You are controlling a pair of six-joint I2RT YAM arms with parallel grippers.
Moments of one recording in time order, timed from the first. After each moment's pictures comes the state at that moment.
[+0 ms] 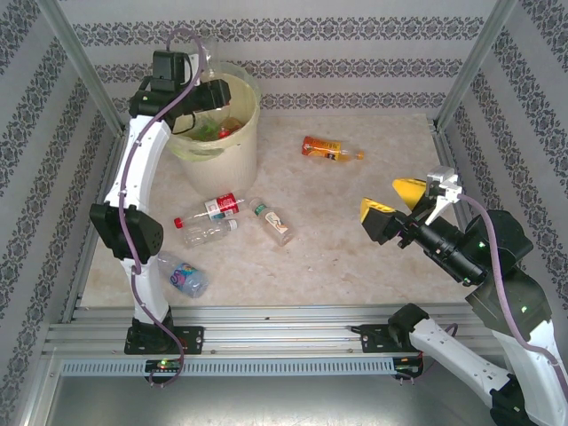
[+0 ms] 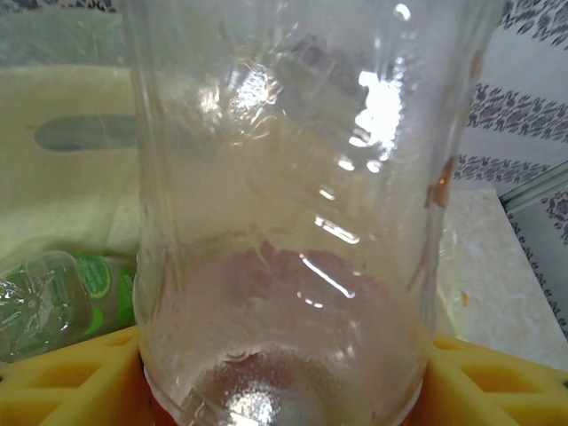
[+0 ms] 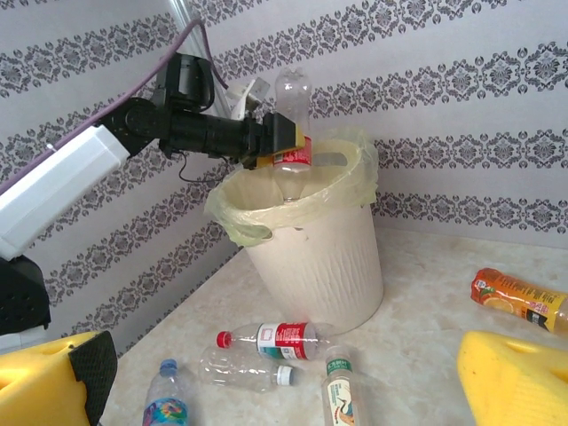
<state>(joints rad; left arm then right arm) -0.10 1.99 2.25 -0.83 0.26 -0.30 0.57 0.60 1.23 -0.67 -0.14 0.32</state>
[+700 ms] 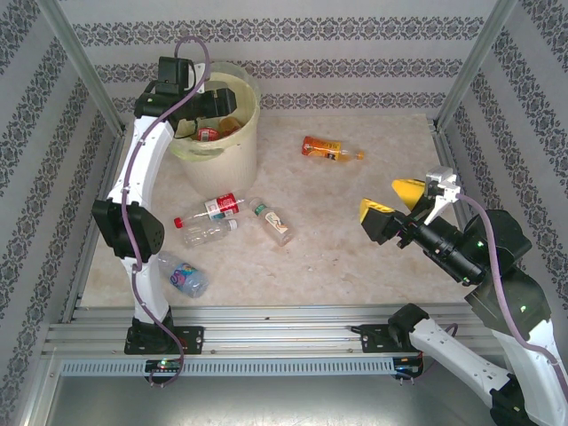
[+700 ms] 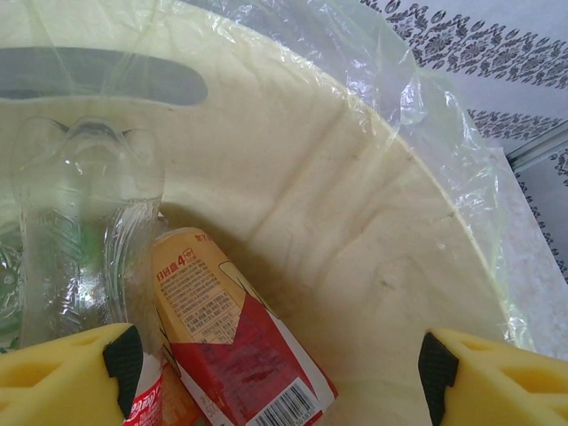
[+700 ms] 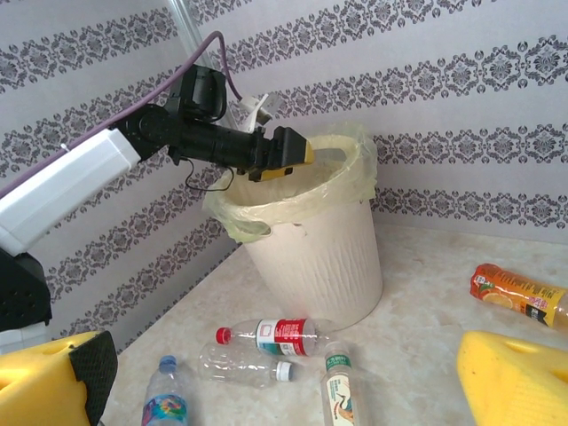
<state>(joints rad) -0.11 2.00 2.21 -0.85 0.31 -0.25 0.57 0.60 1.23 -0.67 -0.14 0.32</state>
